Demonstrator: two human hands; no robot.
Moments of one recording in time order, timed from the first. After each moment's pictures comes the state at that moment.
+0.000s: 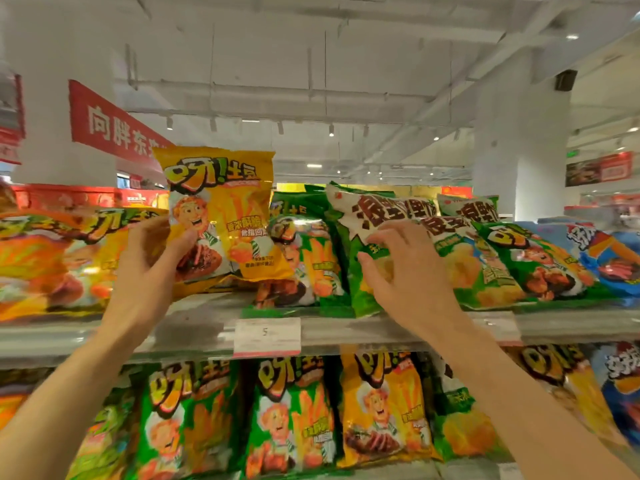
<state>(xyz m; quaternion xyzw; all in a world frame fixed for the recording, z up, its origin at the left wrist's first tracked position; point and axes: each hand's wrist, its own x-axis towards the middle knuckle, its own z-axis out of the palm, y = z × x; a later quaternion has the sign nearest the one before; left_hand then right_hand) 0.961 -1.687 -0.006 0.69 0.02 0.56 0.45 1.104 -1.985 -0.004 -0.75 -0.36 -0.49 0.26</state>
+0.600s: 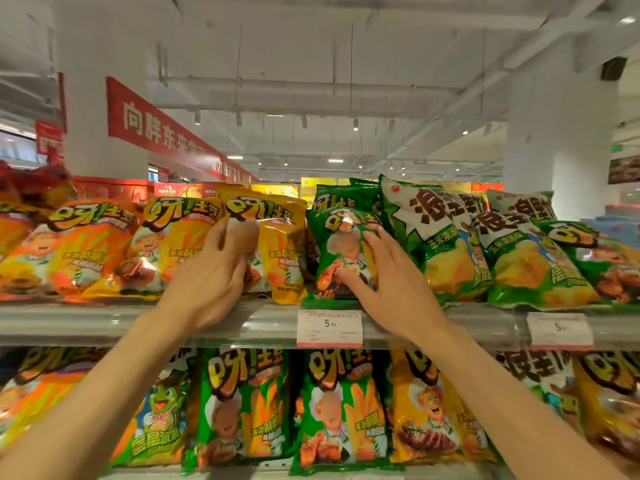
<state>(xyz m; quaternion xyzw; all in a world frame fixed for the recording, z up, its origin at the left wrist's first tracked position) 0.957 -1.641 -0.013 0.90 0.08 0.42 0.05 1.103 -1.892 -0.026 -0.82 -0.38 -0.33 0.27</state>
